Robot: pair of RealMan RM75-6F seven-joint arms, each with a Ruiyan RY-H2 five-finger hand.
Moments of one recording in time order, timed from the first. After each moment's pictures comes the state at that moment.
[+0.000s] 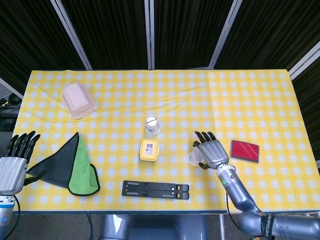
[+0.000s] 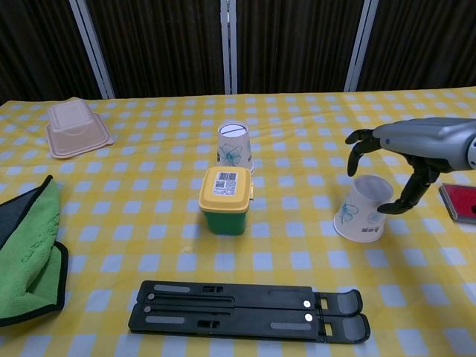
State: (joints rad) left arm -0.20 -1.16 0.08 -1.67 1.50 1.63 0.15; right arm 0.71 -1.36 0.13 -1.84 -0.80 1.03 -0.69
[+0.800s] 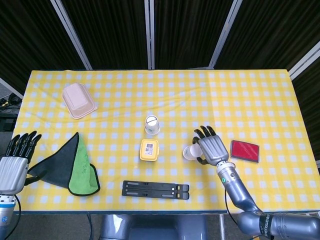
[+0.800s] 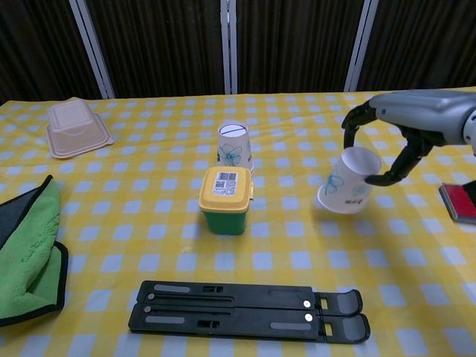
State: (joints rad) left arm -0.17 -1.16 0.03 -1.67 1.52 1.59 0.15; right arm 0.71 -1.36 0.16 -1.83 -0.89 1.11 -0.61
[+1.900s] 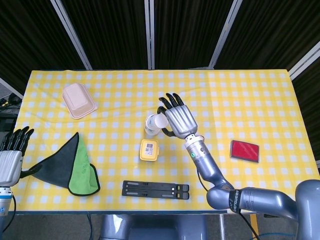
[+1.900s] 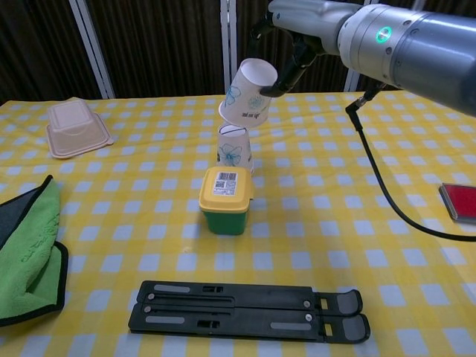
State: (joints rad) left arm -0.17 -1.17 -0.05 -1.59 1.43 1.48 0.09; right arm 0.97 -1.54 0.38 -1.62 -0.86 1.06 -0.58
